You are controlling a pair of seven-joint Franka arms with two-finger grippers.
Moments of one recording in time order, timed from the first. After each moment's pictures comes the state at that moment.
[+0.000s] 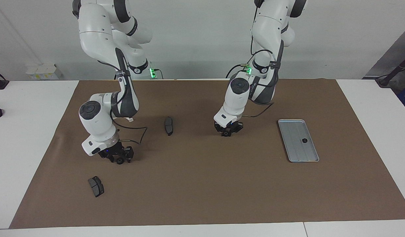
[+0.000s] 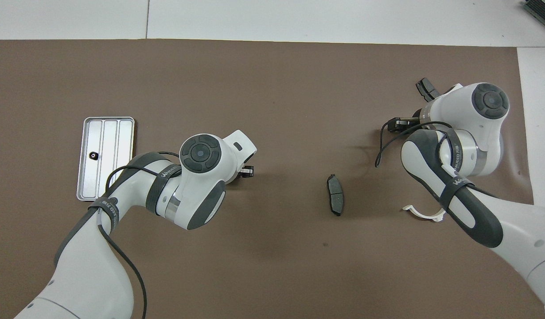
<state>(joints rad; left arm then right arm) -0.48 0.34 -0.09 -1.99 -0.01 2.37 -0.44 -0.04 0.46 0.06 -1.86 -0.04 2.41 0.10</state>
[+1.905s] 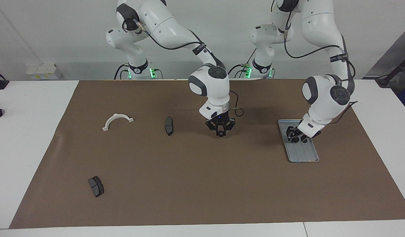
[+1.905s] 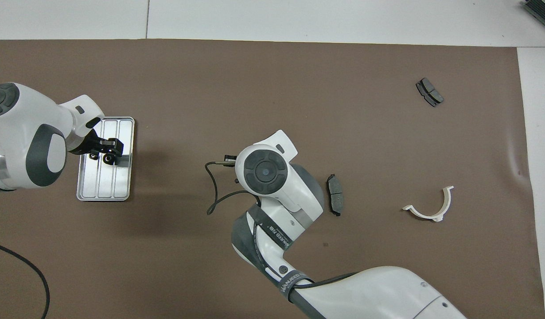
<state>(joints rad) 0.03 0.29 -0.09 -1.91 -0.01 2.17 0.08 0.64 0.58 0.11 -1.63 -0.15 2.41 0.95</state>
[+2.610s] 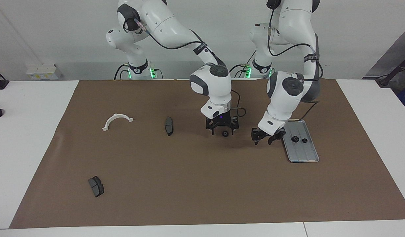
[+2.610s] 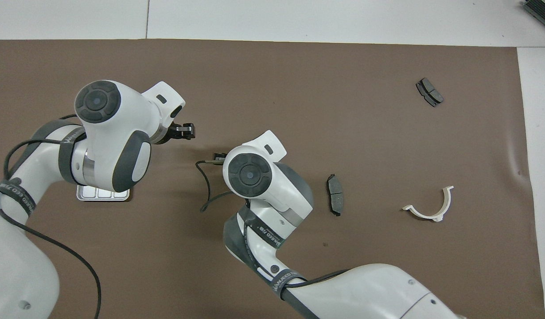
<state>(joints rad) -0.27 0.30 -0.09 -1.87 -0.01 2.29 -0.32 0.58 0.49 0.08 -1.66 -0.16 2.40 0.95</state>
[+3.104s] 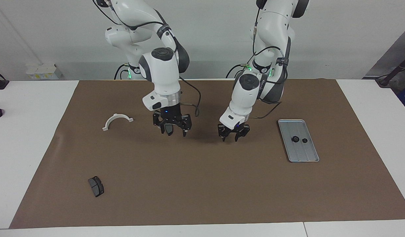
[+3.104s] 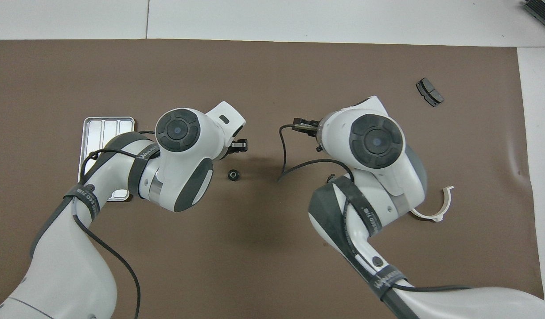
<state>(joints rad) -0.46 0.36 -0.09 -1.88 -0.01 2.36 -0.46 0.28 0.15 0.08 -1.87 -0.17 2.25 0.70</state>
